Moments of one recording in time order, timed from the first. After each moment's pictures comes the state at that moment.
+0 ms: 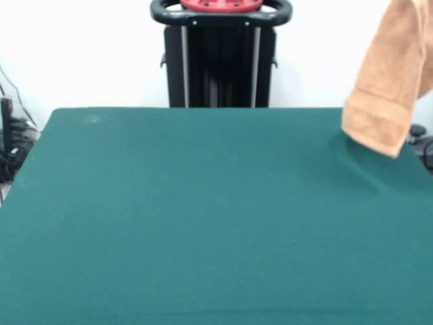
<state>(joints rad) 0.61 -1.27 -0.34 1.99 0.10 0.68 2.64</state>
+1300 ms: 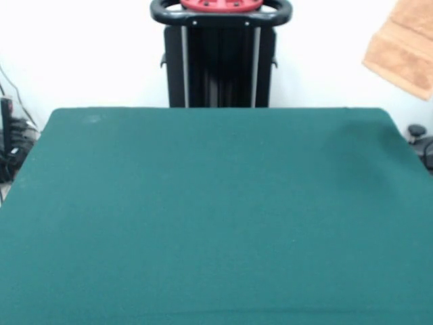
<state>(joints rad) 0.62 -1.37 -0.26 1.92 0.31 0.74 2.64</state>
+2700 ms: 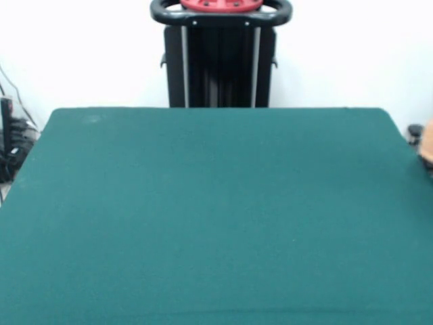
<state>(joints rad) 0.32 -1.24 0.19 2.16 0.35 0.16 2.64</state>
